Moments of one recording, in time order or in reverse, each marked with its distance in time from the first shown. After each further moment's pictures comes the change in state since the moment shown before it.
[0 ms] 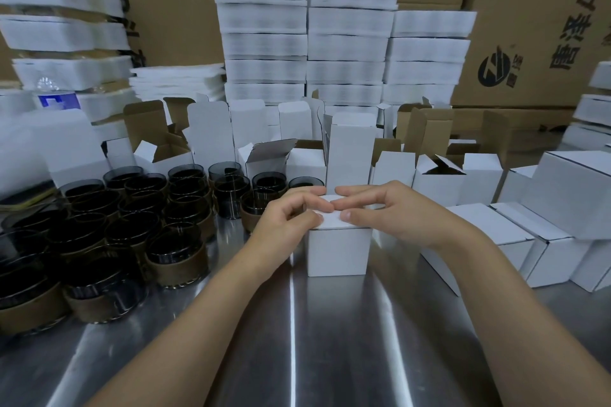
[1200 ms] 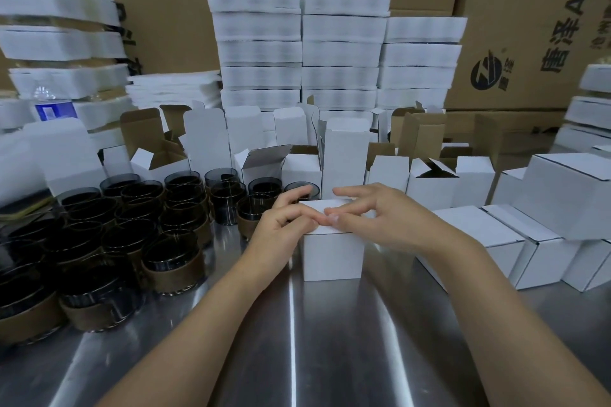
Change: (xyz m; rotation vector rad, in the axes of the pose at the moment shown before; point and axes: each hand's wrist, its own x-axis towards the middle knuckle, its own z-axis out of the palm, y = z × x) left_hand -0.004 0.003 0.004 0.008 0.017 0.013; right_hand -0.001 -0.002 0.004 -0.231 0.075 -0.041
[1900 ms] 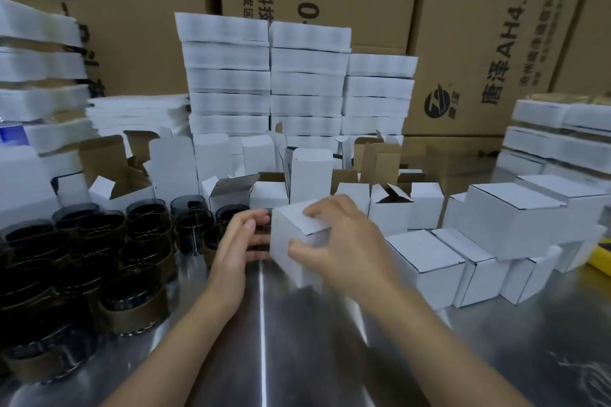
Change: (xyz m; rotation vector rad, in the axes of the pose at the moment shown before) left_hand 0.003 -0.003 -0.002 -0.159 0.174 -0.014; right_hand -0.019 -0.037 0.014 -0.237 0.483 0.067
